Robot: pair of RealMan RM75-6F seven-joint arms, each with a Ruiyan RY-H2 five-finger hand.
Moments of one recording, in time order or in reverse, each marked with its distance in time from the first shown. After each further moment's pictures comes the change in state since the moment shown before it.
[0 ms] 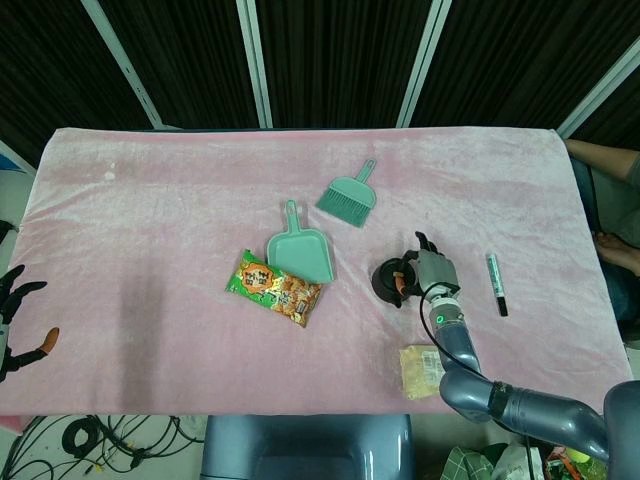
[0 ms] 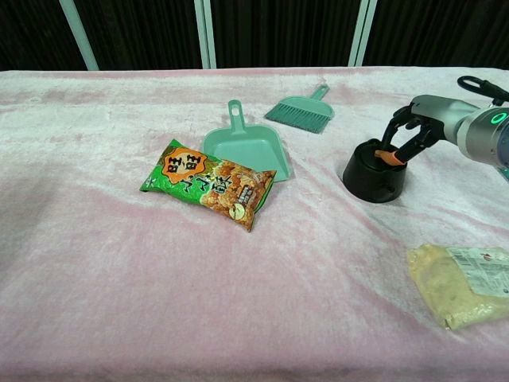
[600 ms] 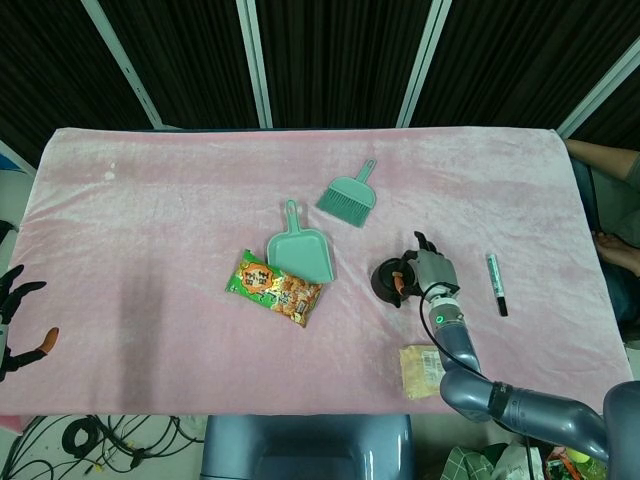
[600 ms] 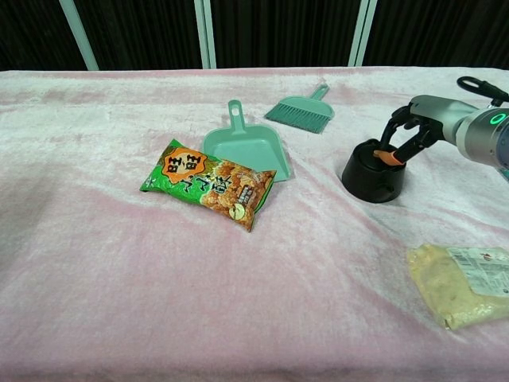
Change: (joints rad) left arm 0.000 0.000 -0.001 0.000 -0.001 -0.001 -0.001; right arm -0.001 -0.002 -0.002 0.004 -0.012 -0.019 0.012
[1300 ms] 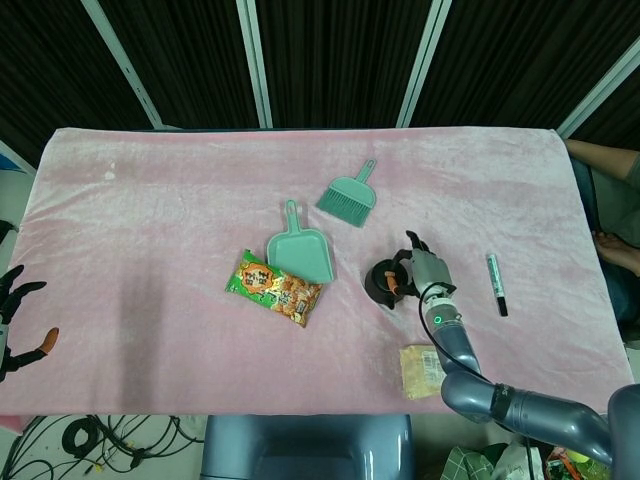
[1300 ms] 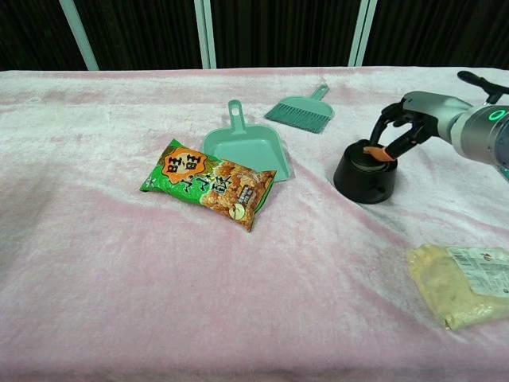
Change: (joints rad) left arm 0.001 0.001 0.001 -0.001 -0.001 -0.001 0.001; right arm -0.021 0.006 0.022 -0.012 -0.080 -0.017 0.088
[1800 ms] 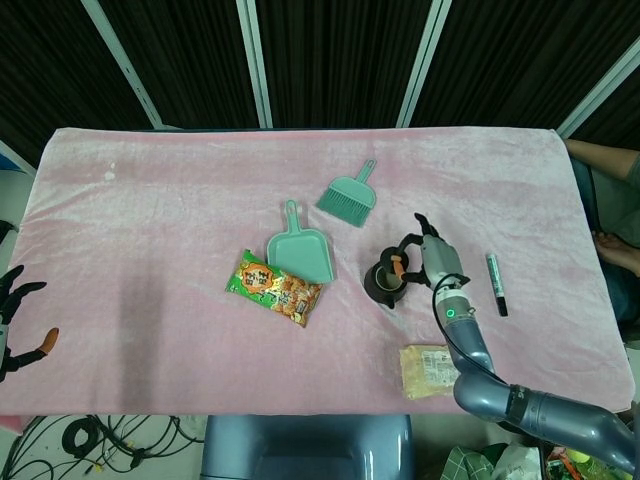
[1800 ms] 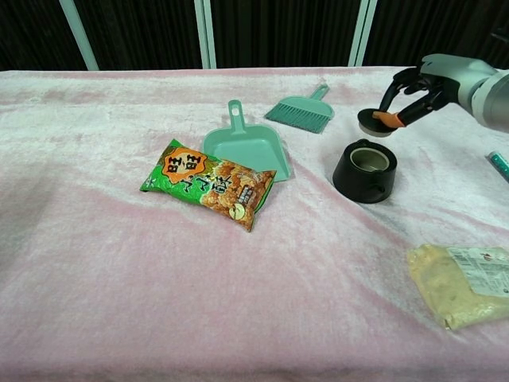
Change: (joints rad) left arm 0.001 -0.001 0.000 0.001 0.002 0.003 0.001; right arm -0.040 0.084 0.044 -0.063 -0.082 0.023 0.076
